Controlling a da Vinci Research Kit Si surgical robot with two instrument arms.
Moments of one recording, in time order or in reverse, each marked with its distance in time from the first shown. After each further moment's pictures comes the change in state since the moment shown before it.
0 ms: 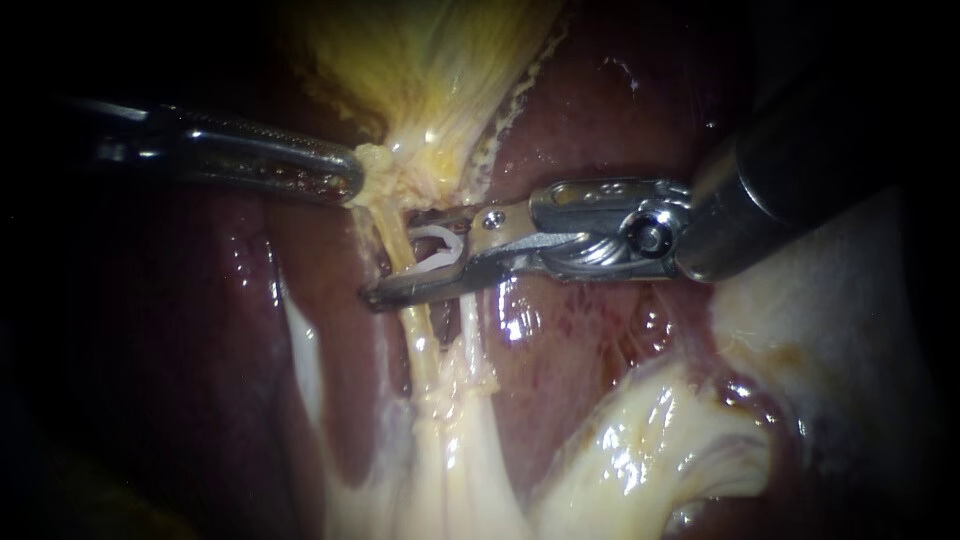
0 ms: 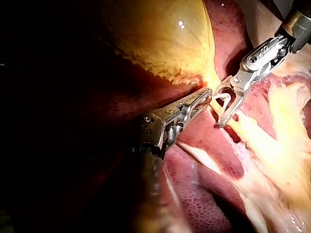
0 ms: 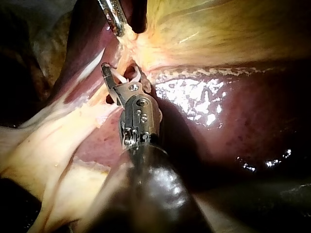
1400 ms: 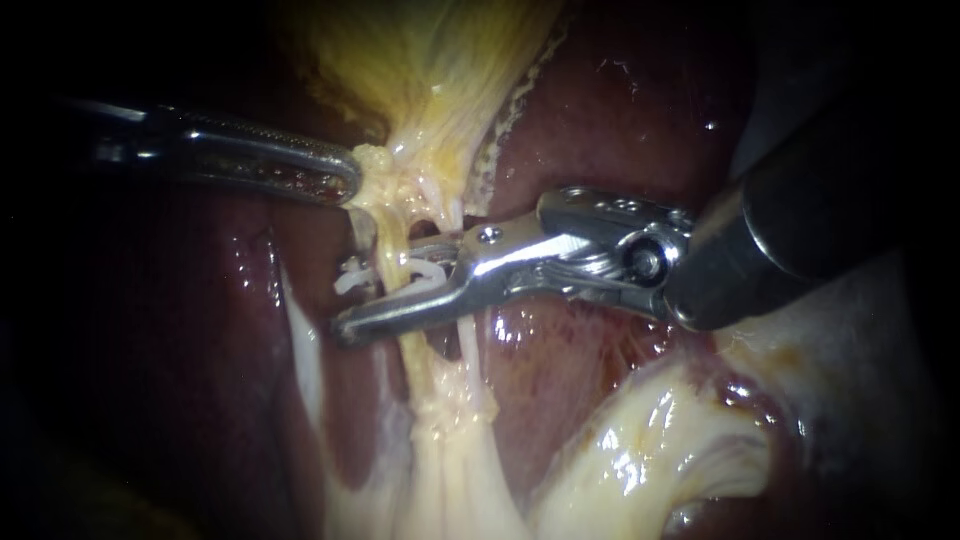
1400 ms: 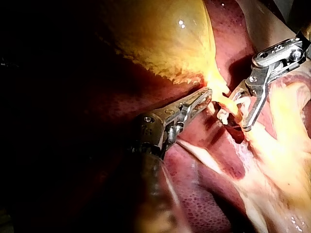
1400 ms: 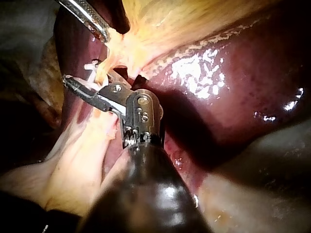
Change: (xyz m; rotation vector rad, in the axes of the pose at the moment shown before) right arm 0.001 -0.004 -0.002 0.538 0.219 0.204; left arm 0.000 0.000 0.000 -0.001 0.003 0.001
